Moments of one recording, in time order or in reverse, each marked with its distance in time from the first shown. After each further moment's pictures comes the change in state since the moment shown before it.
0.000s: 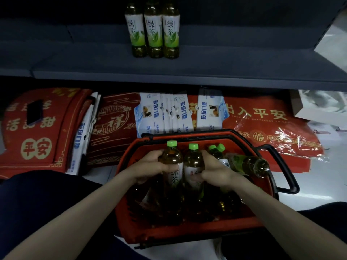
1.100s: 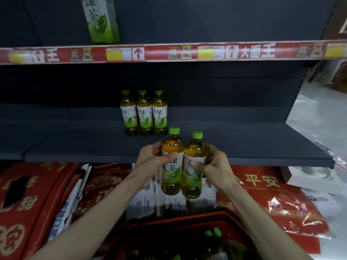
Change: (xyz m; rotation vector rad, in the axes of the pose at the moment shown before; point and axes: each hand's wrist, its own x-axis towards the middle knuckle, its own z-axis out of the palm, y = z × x) left_hand 0.073 0.222 -0.052 -0.280 0.270 0.495; right_hand 0.049 -0.133 -0.166 0.441 0.505 -0.440
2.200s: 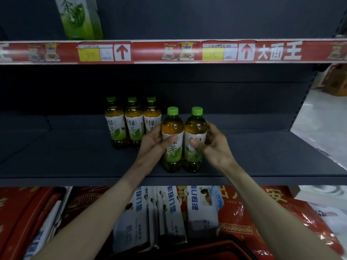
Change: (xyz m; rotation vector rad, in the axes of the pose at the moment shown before) left_hand 0.123 0.006 0.004 -0.018 -0.085 0.329; right_hand 0.129 -0.010 -0.012 -0.009 0.110 -0.113
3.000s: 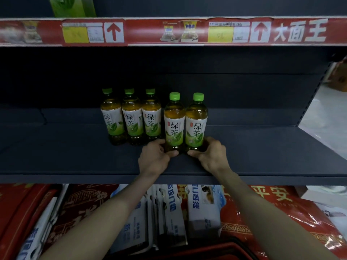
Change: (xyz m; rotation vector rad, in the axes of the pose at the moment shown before) left_hand 0.006 -0.066 0.000 0.788 0.271 -0.311; right_hand 0.019 0.060 0.011 -0.452 0.069 0.152
